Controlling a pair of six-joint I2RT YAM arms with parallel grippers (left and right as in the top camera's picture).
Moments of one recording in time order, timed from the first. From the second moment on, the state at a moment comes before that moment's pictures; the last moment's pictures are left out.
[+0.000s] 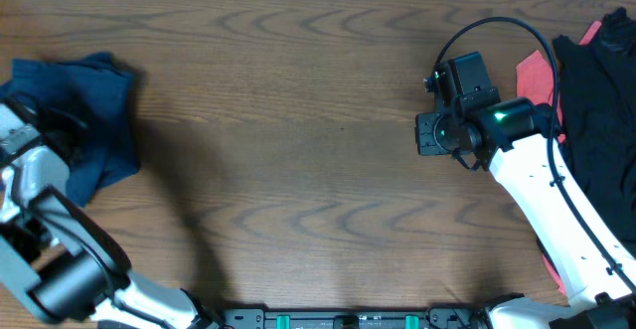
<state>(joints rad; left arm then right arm) 0.69 1.84 1.12 -0.21 0.16 -0.51 0.33 1.47 1.25 -0.97 0.02 0.26</state>
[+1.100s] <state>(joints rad) 0.39 1.74 1.15 -0.27 0.13 -0.33 0.33 1.47 1.25 -0.98 0.02 0.26</state>
